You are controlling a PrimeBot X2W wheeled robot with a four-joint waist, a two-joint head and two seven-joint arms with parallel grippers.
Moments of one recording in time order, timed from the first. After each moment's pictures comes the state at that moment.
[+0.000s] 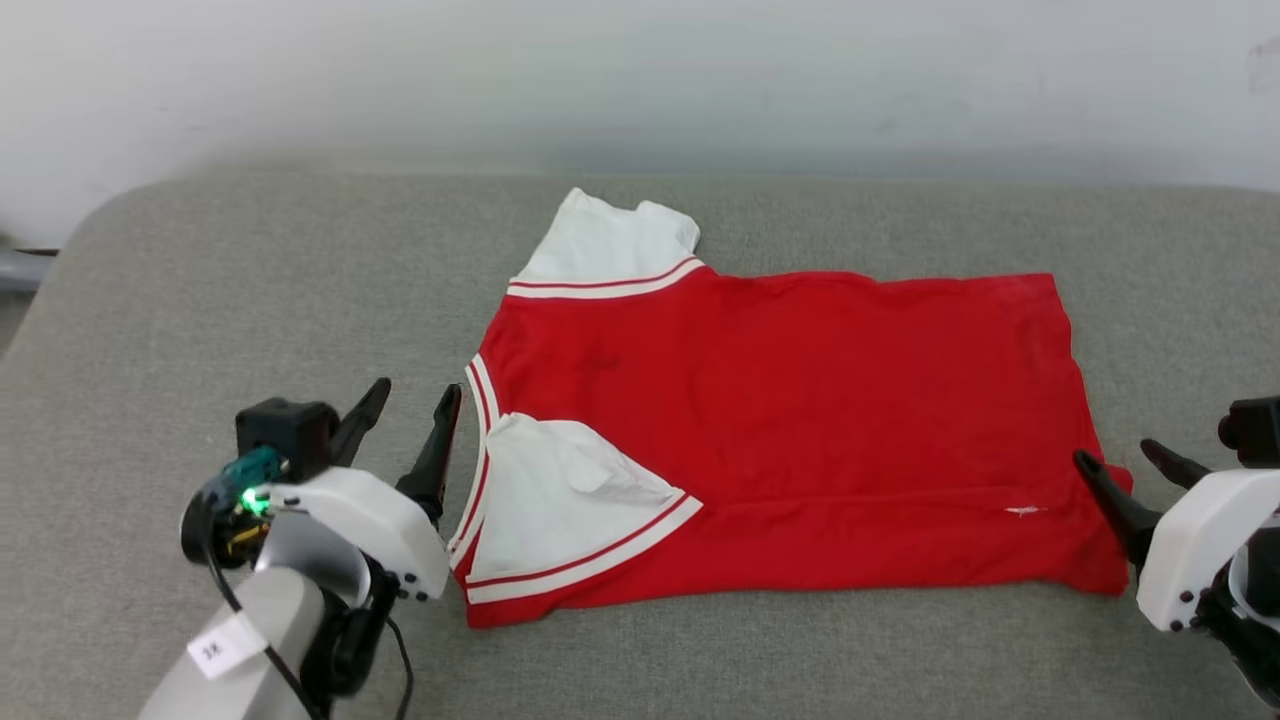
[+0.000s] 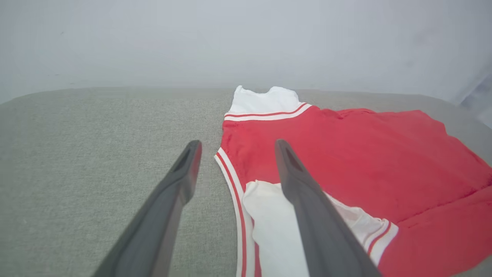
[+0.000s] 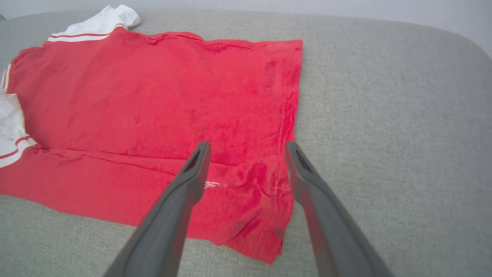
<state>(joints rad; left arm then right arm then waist) -0.39 0.42 -0.49 0.33 -0.68 0.06 -0.11 -0.23 -0.44 0.09 0.23 0.51 0.13 0.37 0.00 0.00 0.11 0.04</state>
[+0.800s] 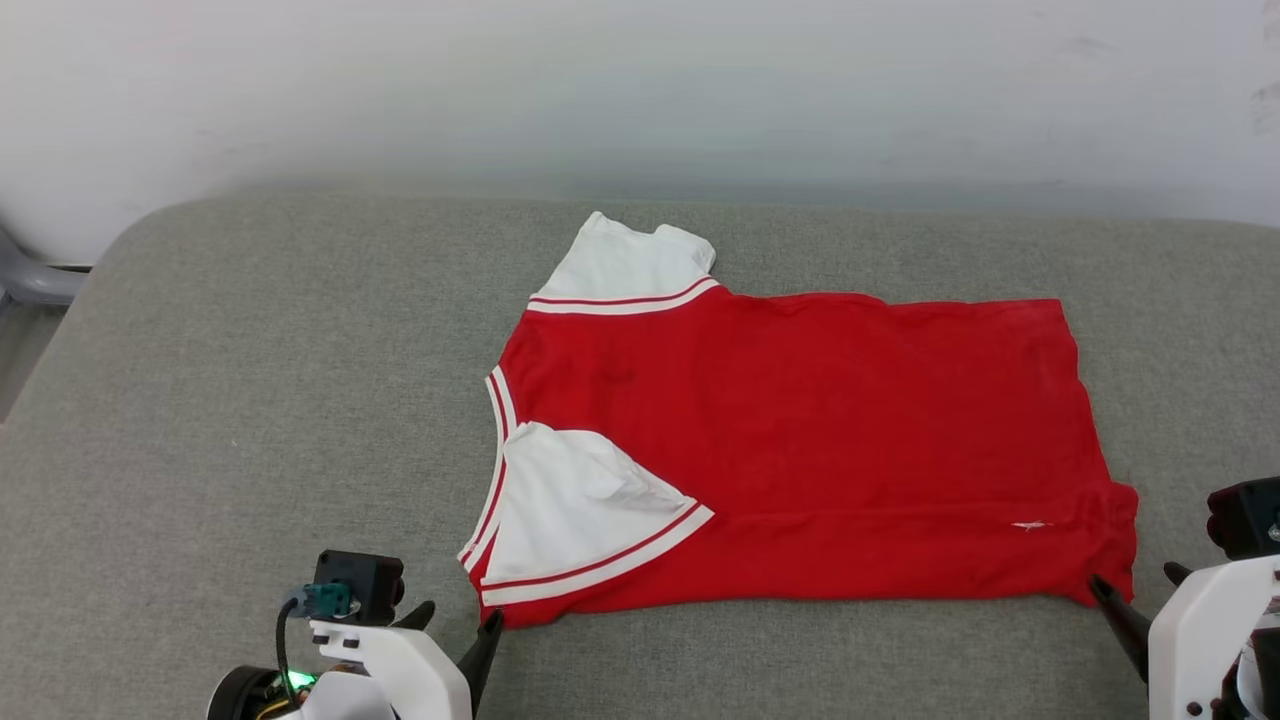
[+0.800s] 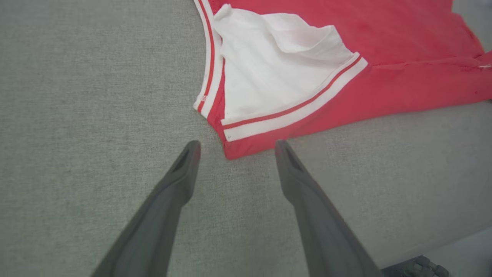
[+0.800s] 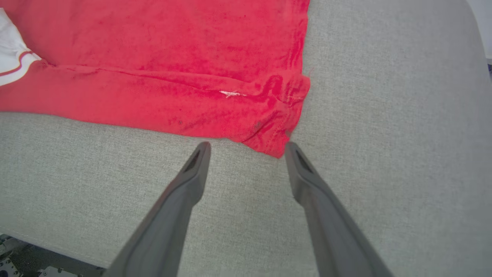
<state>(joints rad) -0.09 0.54 -0.58 -0.06 -0.74 0.27 0.29 0.05 -0.30 -0.10 -0.21 0.30 0.13 0.82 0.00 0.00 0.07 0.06</state>
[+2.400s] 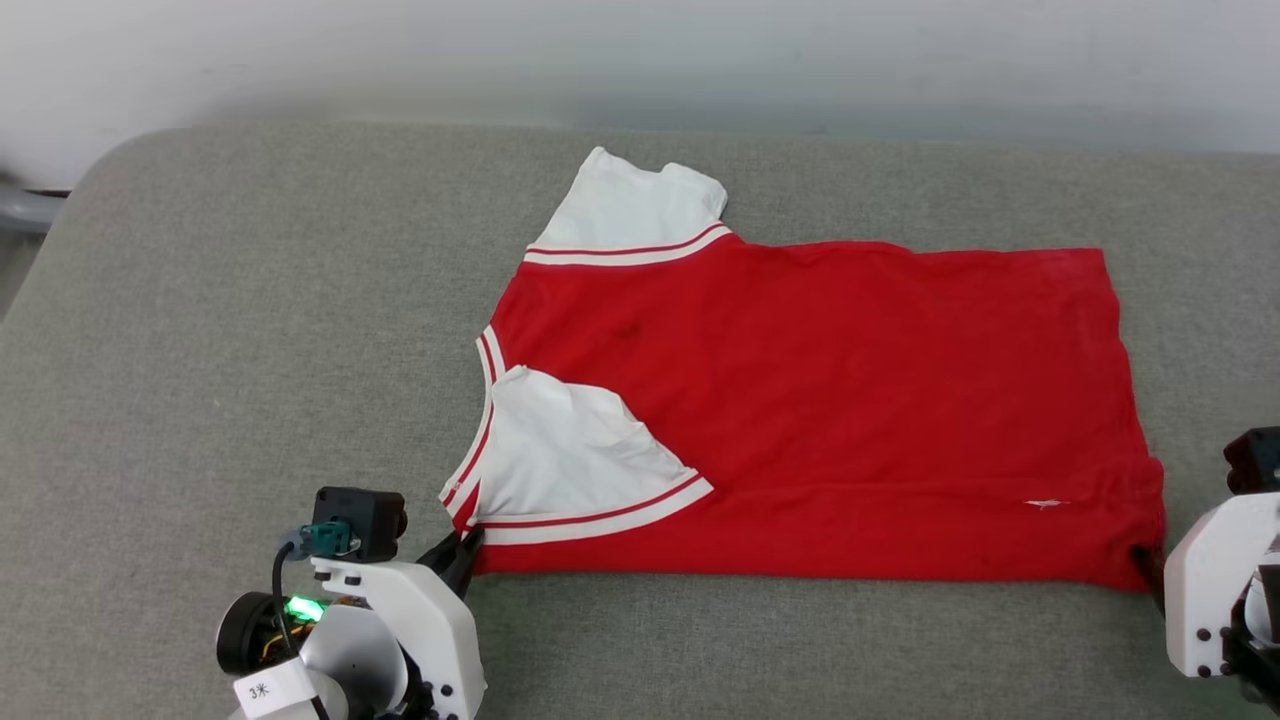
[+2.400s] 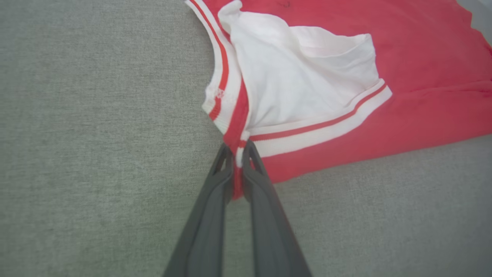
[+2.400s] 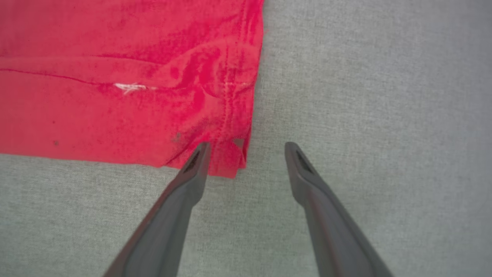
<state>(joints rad) -0.20 0.51 -0.58 0.03 -0.74 0.25 0.23 -0.12 -0.31 -0.14 0.06 0.20 0.13 0.82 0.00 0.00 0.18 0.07</state>
